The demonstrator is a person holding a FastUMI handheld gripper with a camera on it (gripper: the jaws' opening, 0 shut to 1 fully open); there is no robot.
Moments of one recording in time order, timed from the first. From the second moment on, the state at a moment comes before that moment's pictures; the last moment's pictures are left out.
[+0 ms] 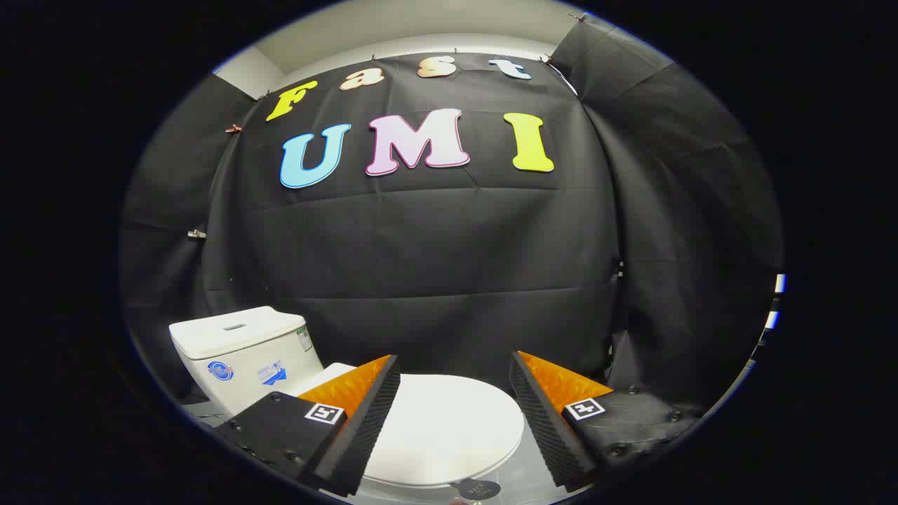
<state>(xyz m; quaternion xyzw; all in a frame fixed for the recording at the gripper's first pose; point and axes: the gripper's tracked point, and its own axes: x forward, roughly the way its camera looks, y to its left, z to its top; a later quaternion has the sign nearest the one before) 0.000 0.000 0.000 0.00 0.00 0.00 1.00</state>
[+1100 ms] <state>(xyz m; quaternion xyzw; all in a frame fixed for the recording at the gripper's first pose) 0.002 -0.009 -0.004 0.01 0.01 0.00 1.00</state>
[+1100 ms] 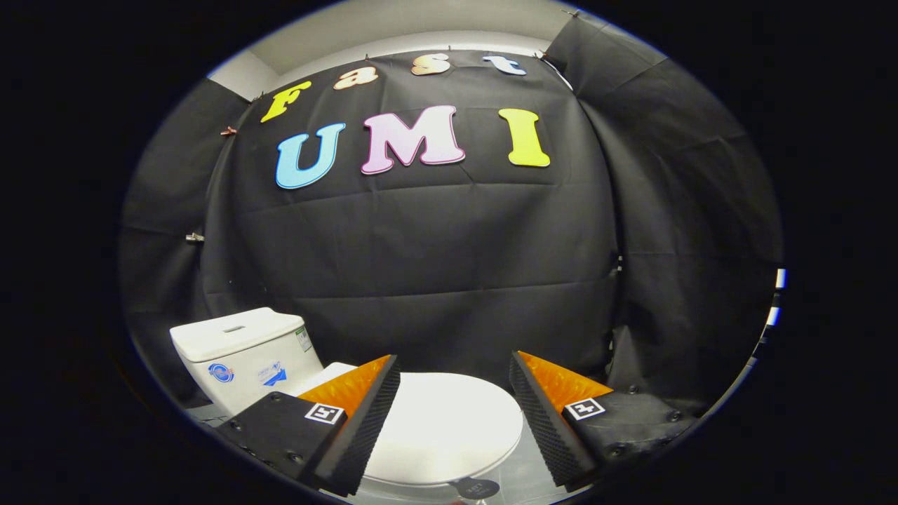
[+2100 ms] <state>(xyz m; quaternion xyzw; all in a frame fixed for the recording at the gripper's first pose) -0.036 -0.087 -0.171 0.40 0.26 -0.04 0.88</state>
